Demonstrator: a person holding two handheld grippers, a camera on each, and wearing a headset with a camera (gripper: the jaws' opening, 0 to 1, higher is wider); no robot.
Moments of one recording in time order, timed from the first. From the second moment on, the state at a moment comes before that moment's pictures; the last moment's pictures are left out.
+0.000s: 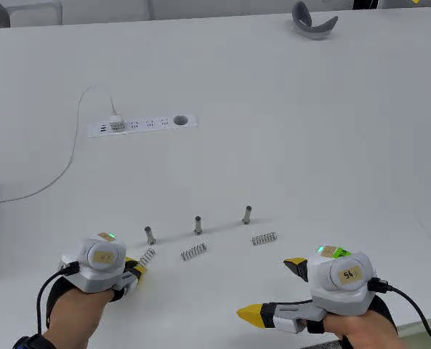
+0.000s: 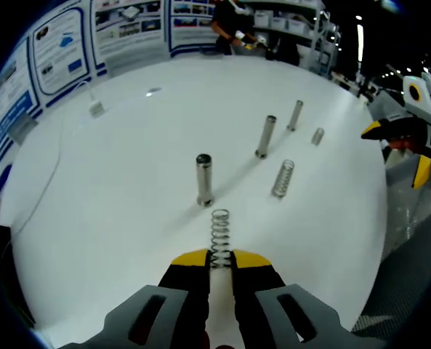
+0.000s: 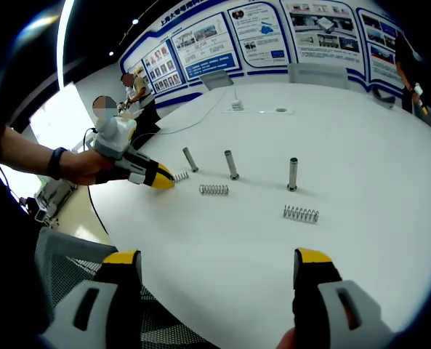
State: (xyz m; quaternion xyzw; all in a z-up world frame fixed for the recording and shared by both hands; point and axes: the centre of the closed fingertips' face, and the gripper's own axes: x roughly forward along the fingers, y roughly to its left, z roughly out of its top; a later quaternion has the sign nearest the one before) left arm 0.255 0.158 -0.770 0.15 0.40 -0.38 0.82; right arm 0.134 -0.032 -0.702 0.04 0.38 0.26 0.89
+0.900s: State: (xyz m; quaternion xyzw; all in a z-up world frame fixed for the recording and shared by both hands) left arm 0.218 0.145 -0.727 0.13 0.38 -0.41 0.82; right arm 0.134 -0.023 -0.701 0.05 0.37 0.27 0.89
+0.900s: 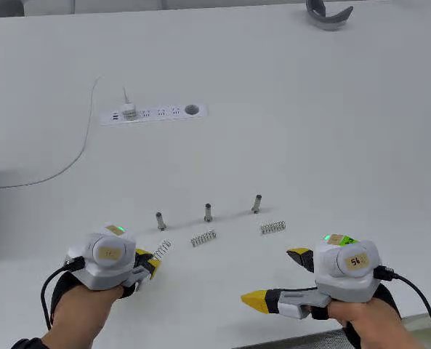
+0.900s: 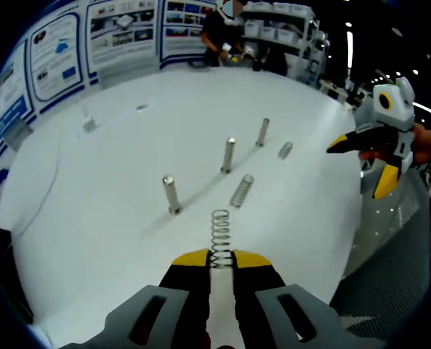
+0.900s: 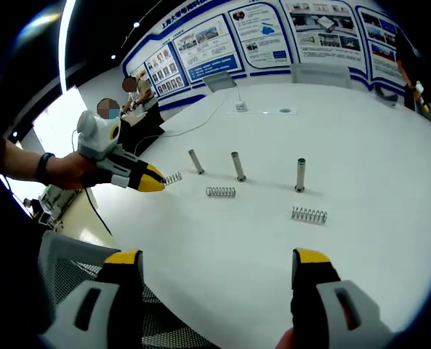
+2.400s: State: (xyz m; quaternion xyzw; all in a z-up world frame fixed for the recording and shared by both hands) left arm 0.142 0.038 -0.670 0.19 0.30 -0.58 0.73; right arm 0.158 0.010 -0.668 0.27 0.33 0.30 0.85
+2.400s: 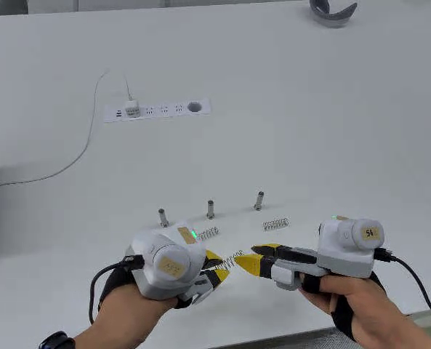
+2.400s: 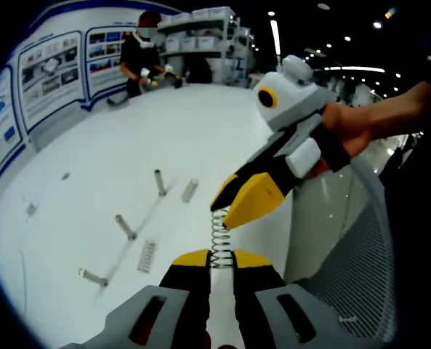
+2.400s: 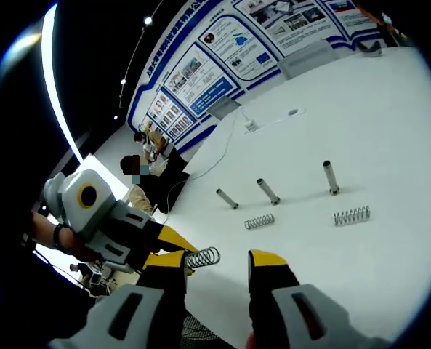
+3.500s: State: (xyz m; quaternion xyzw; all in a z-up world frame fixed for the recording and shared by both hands) left arm 0.139 0.031 -0.664 0.20 0.28 -0.61 0.71; right arm 0.150 0.022 -0.647 0.34 0.32 0.34 0.82
